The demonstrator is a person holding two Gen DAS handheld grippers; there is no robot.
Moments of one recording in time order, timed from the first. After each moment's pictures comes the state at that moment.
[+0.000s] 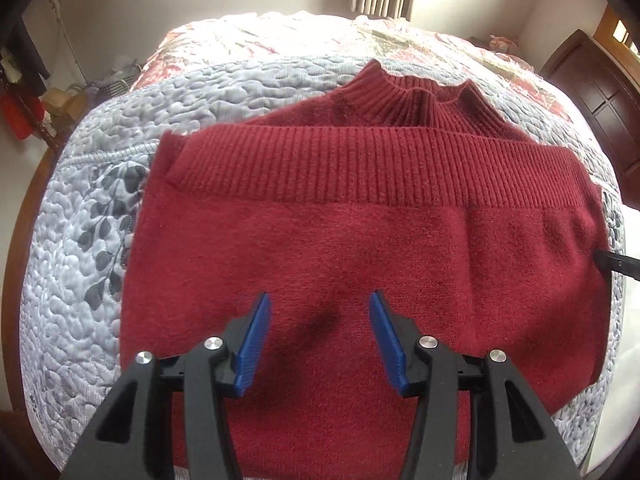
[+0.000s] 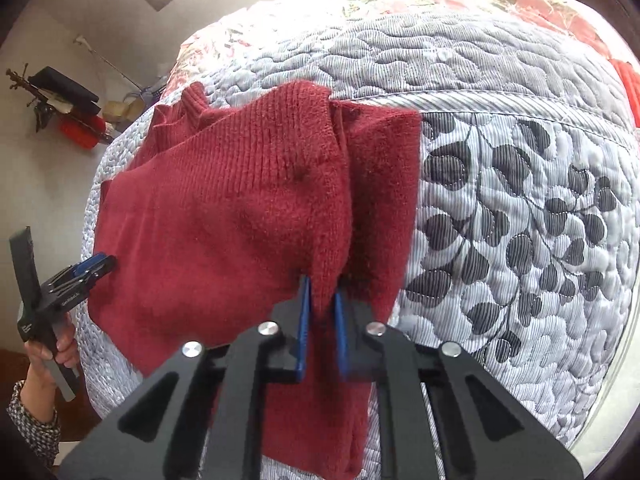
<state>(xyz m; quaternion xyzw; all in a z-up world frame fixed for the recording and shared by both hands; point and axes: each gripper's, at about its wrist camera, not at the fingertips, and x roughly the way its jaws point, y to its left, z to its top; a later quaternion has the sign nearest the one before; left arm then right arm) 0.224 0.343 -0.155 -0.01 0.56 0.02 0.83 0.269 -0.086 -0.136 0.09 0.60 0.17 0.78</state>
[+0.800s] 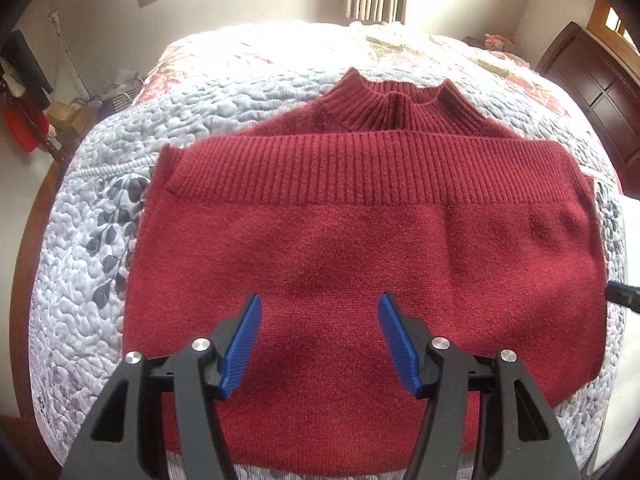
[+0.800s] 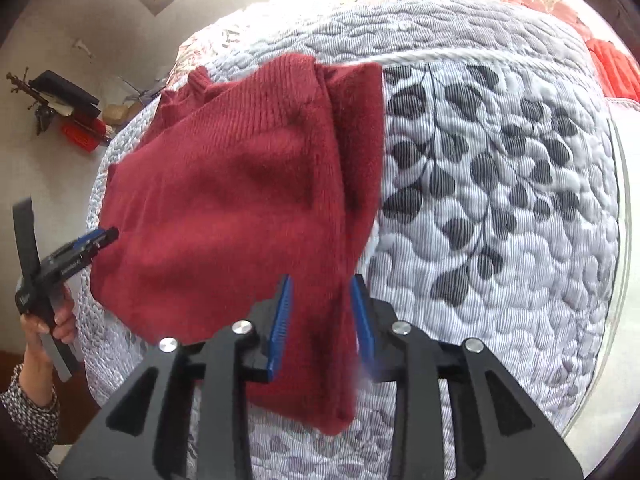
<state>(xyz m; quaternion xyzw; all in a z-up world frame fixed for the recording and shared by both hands) 0.210 0.321 -0.138 0.01 0.54 0.02 0.84 0.207 -0.103 -0.134 0.10 0.60 0.17 0.77</state>
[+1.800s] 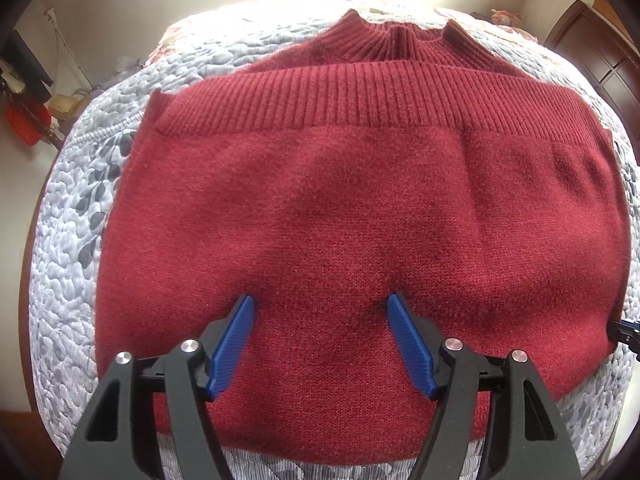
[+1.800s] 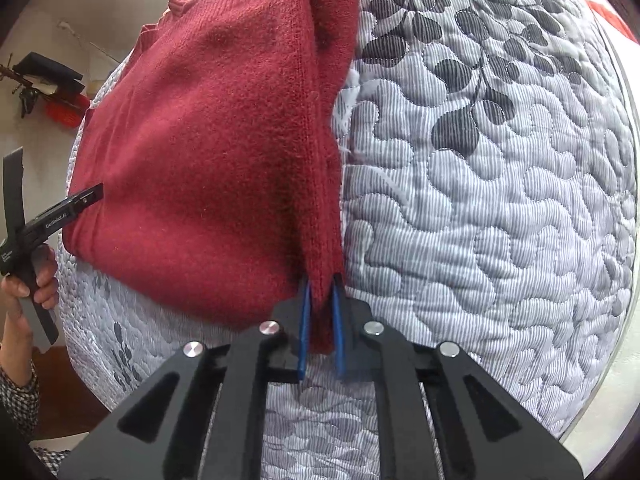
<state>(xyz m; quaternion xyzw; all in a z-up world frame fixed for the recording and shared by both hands) 0.192 0.317 -0.179 0.03 0.58 0.04 0.82 0.155 -0.097 -0.188 0.09 0.65 0.15 0.74</state>
